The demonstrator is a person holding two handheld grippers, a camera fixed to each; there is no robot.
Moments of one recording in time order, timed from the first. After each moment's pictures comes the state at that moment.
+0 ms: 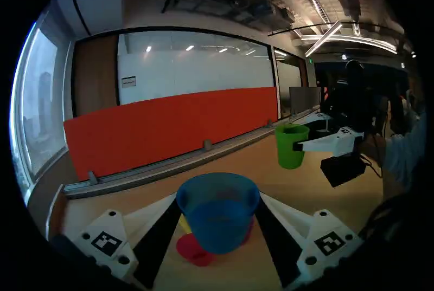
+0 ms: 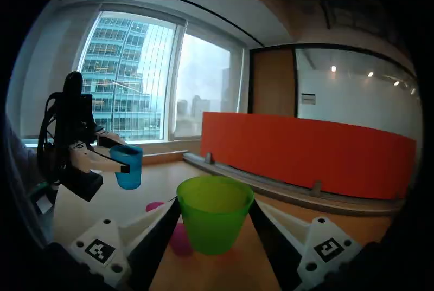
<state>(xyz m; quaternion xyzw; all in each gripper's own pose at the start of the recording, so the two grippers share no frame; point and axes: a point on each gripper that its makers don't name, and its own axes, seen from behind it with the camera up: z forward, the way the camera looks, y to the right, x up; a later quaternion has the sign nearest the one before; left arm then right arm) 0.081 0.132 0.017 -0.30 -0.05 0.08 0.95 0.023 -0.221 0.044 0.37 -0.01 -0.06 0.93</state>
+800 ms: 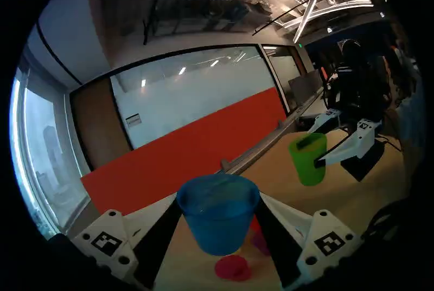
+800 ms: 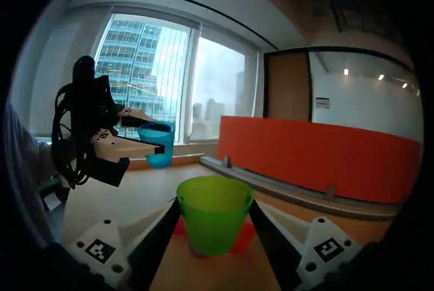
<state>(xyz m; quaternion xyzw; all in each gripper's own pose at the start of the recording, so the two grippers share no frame) 0.139 0.145 0.027 -0.26 0.04 0.20 0.94 0.023 -0.246 0.011 0.41 0.00 -0.07 0.91</state>
